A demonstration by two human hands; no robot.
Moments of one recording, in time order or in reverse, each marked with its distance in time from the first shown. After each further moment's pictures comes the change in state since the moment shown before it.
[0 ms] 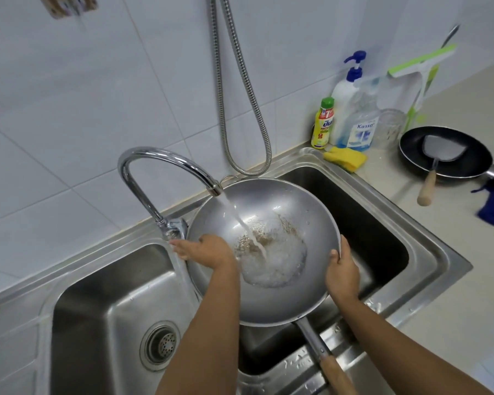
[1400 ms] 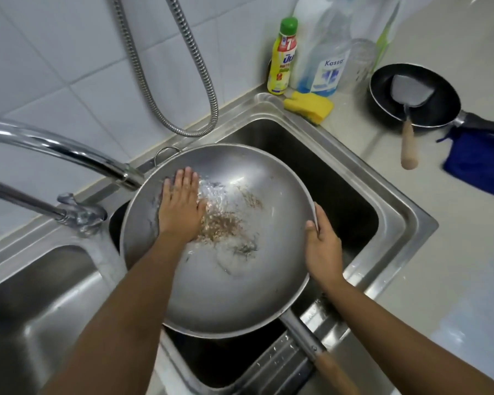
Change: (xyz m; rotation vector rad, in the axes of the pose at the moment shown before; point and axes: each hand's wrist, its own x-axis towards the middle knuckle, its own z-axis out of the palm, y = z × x) left_hand 0.093 -0.083 0.082 1.485 -0.648 1.336; right_hand 0.015 0.006 -0.012 0.049 0.015 0.010
